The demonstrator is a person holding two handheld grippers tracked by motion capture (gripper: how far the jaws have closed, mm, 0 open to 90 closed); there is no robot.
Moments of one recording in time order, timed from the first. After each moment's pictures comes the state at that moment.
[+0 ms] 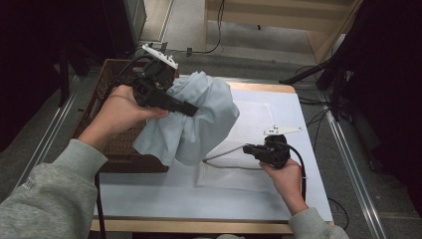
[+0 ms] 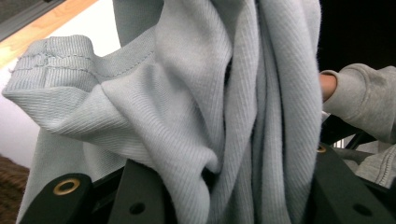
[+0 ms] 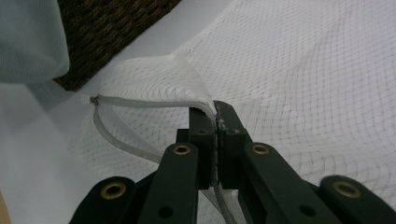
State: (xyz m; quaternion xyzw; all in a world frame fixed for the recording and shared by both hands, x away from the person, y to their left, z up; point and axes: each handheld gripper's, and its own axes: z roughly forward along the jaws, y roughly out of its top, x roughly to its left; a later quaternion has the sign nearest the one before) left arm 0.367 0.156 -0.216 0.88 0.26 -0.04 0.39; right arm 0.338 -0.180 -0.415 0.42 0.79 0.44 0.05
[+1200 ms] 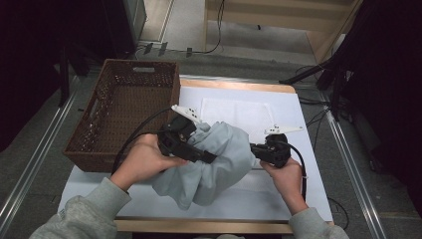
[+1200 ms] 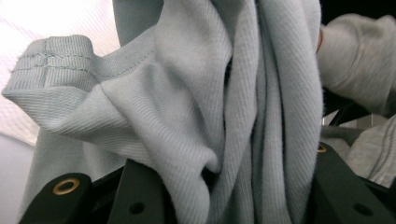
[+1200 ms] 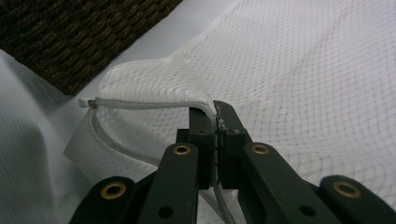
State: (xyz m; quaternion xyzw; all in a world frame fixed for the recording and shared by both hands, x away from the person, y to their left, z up) left arm 0.307 0.110 -0.297 0.90 0.23 -0.08 0.37; right arm 0.340 -0.181 -0.413 0.42 0.79 0.44 0.05
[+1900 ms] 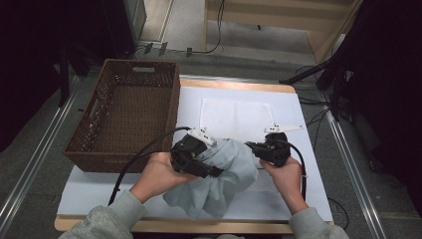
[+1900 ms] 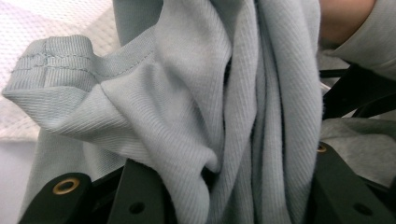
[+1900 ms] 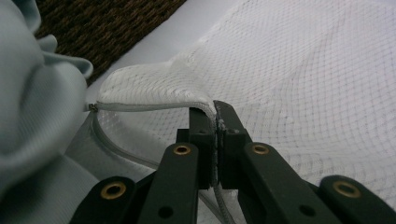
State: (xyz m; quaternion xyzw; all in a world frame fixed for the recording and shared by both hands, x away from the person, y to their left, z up) left arm 0.295 0.086 -0.347 0.90 0.23 -0.06 0.36; right arm 0.341 -0.180 -0.410 0.42 0.79 0.45 0.05
